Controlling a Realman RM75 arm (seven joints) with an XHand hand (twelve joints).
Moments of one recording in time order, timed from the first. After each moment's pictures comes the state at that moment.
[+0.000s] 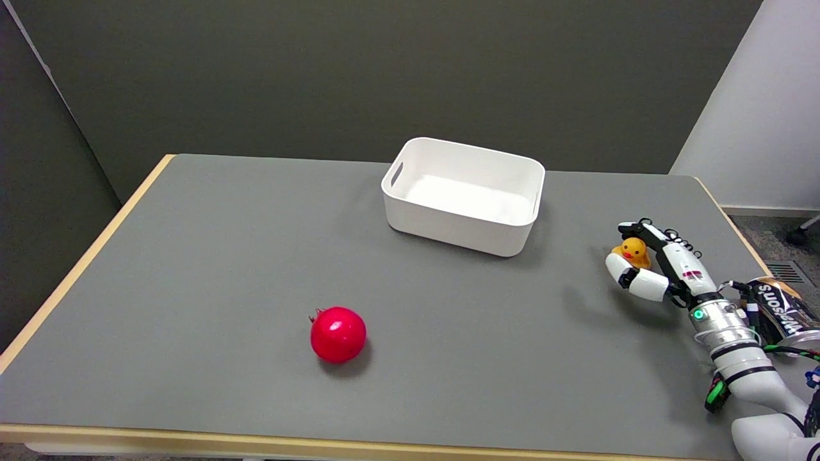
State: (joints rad) arm -0.10 -0.93 -1.69 0.63 0.59 0.99 0.93
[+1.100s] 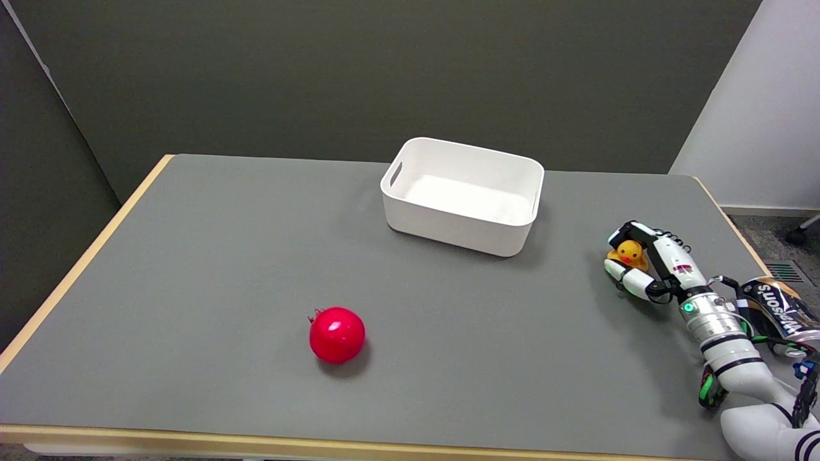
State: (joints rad) arm -0.08 -0.94 -1.70 0.65 0.58 0.95 0.93
